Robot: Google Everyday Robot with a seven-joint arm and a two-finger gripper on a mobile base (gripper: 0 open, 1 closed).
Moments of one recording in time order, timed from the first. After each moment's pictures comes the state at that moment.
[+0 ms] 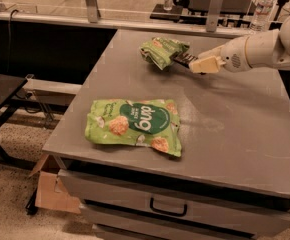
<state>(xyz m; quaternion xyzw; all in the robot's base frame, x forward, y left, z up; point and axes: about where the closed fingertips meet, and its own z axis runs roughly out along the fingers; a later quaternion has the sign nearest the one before) 0.694 -0.182 0.871 -0.38 0.78 0.20 0.45</state>
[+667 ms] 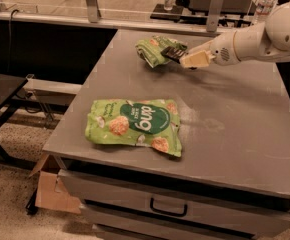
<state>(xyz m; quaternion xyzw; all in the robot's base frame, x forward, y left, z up) 0.718 -0.153 0.876 -0.39 0.77 0.21 0.45</state>
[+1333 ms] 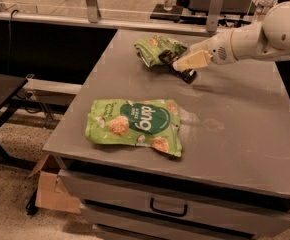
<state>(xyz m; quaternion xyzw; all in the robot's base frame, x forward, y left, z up) 0.720 -0.144 0.878 -0.40 0.77 0.22 0.45</state>
